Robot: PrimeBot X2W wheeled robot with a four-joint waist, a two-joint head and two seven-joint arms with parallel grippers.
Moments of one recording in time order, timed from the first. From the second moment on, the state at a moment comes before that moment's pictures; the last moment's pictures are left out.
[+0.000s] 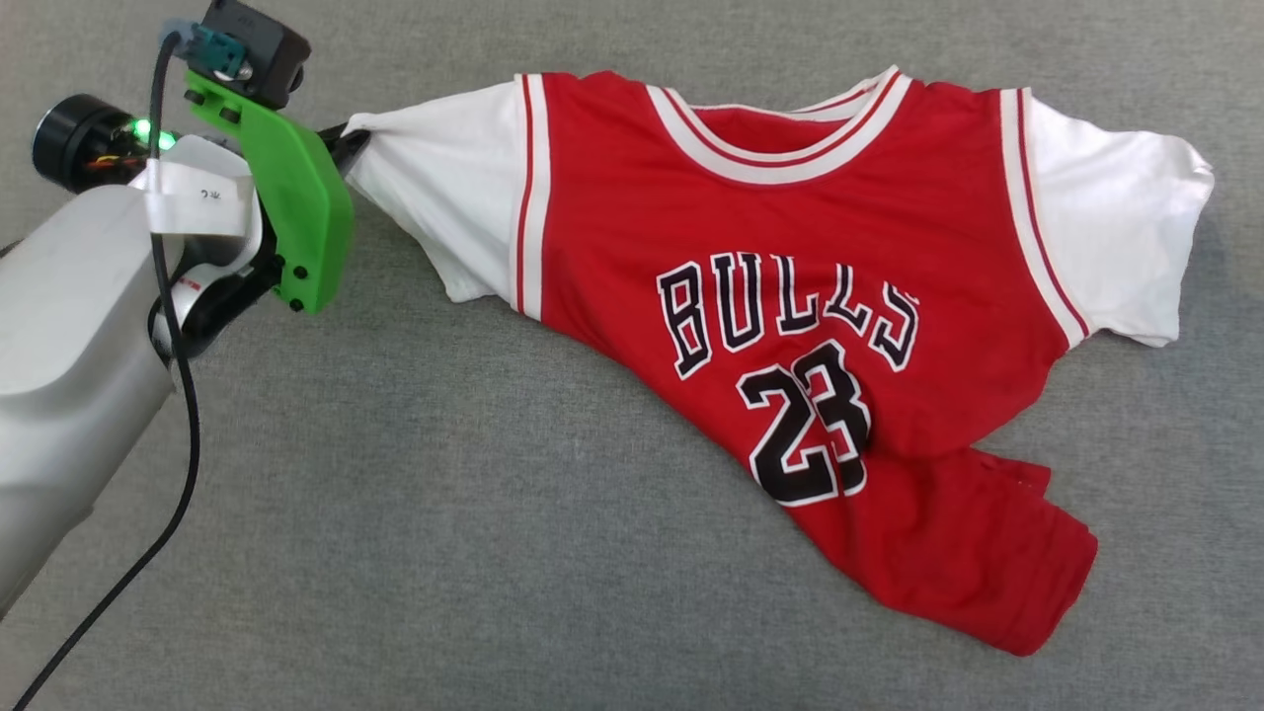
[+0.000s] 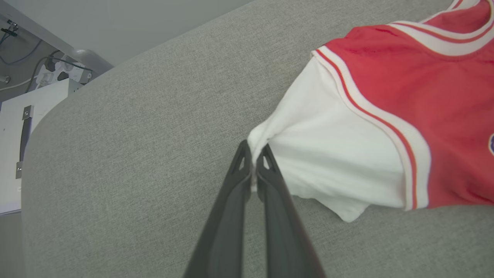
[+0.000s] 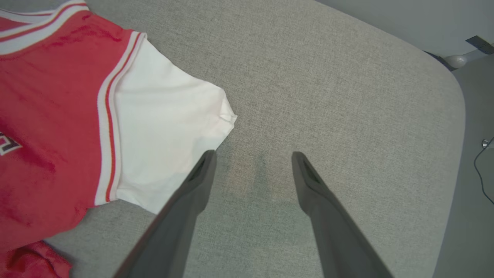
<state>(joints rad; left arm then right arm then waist) -1.10 0.69 -1.00 0.43 -0.93 -0.09 0.32 -0.72 -0.85 0.26 0.14 0.76 0.13 0.88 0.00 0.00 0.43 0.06</state>
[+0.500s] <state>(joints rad) -1.14 0.67 -0.99 0.34 -0.89 -0.05 0.28 -0.91 -0.75 0.40 0.45 0.69 0.13 0.87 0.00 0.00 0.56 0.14</state>
